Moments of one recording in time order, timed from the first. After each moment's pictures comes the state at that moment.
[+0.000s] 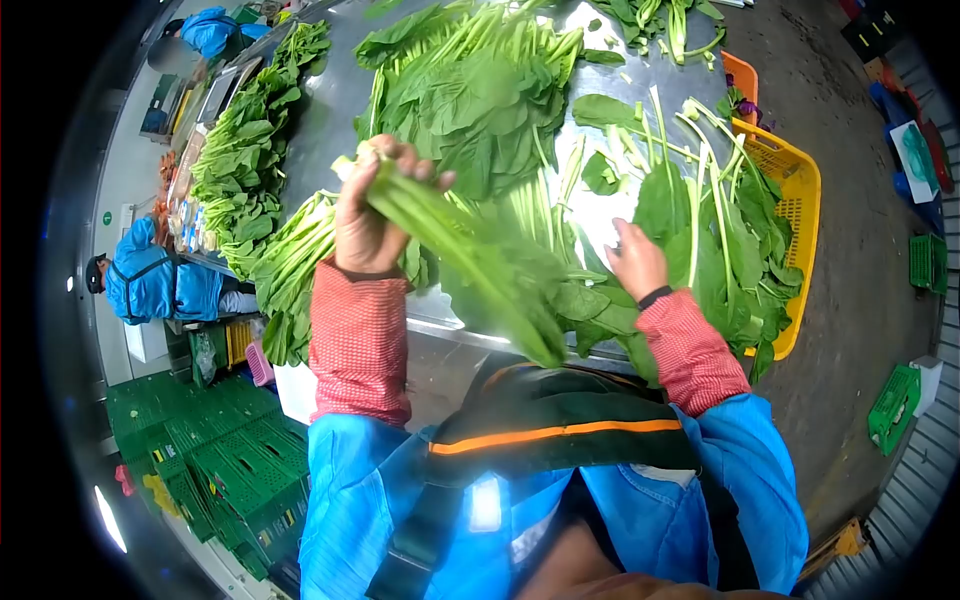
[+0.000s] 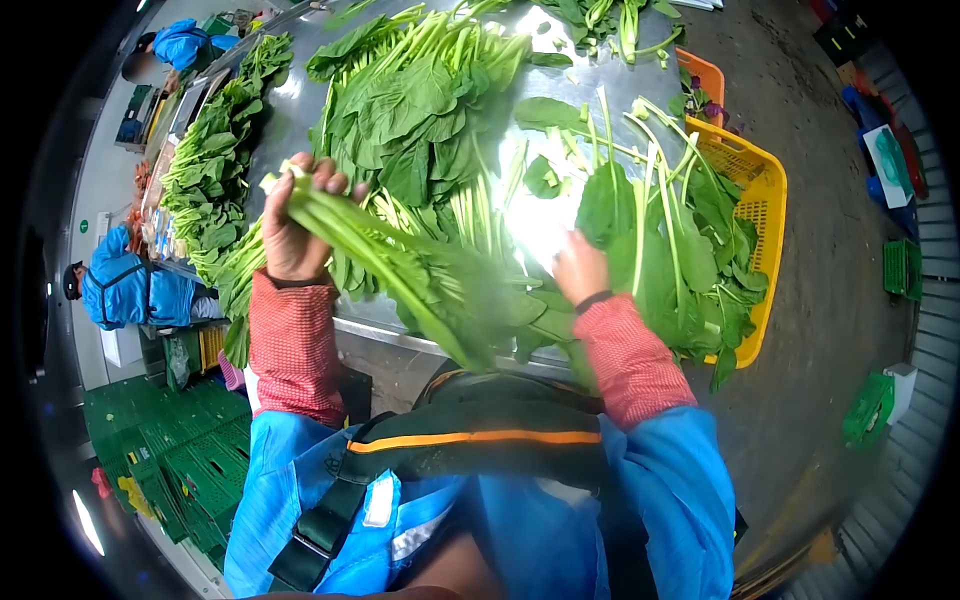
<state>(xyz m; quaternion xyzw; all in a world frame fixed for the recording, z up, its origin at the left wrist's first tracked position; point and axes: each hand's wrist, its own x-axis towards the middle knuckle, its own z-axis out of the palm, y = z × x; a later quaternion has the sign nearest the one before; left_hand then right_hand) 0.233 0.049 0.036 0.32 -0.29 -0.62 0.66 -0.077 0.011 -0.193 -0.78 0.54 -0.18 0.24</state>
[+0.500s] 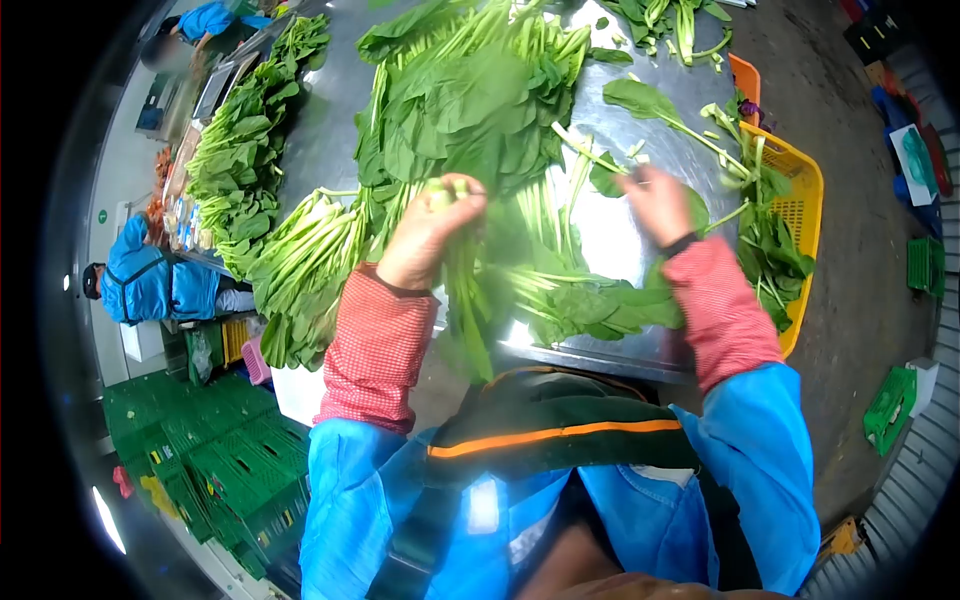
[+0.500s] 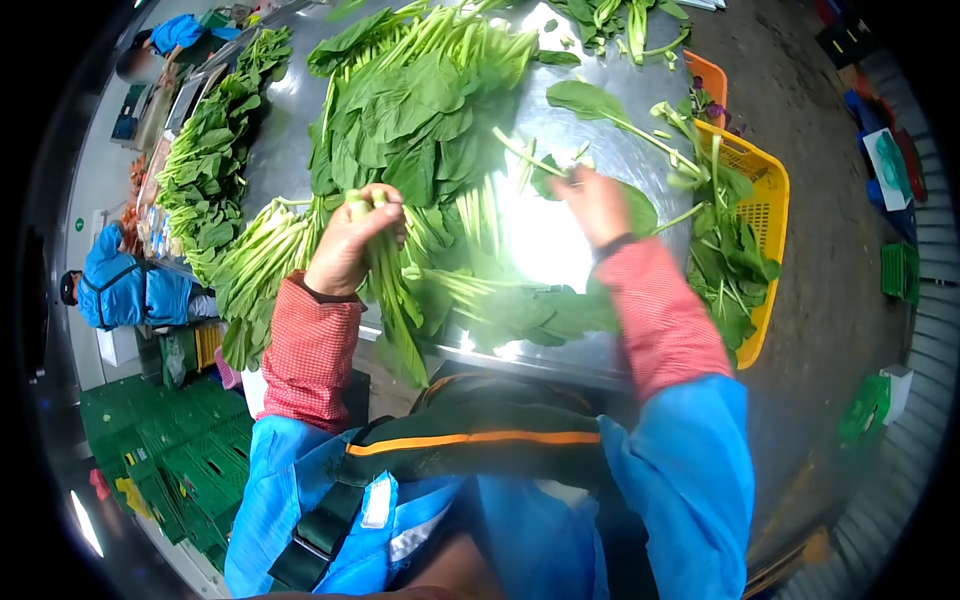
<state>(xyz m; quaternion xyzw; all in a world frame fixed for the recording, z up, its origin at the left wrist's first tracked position) 0.222 0.056 -0.001 0.55 -0.32 -0.61 0.48 -0.058 -0.073 -0.121 -0.72 0.58 -0.19 0.32</state>
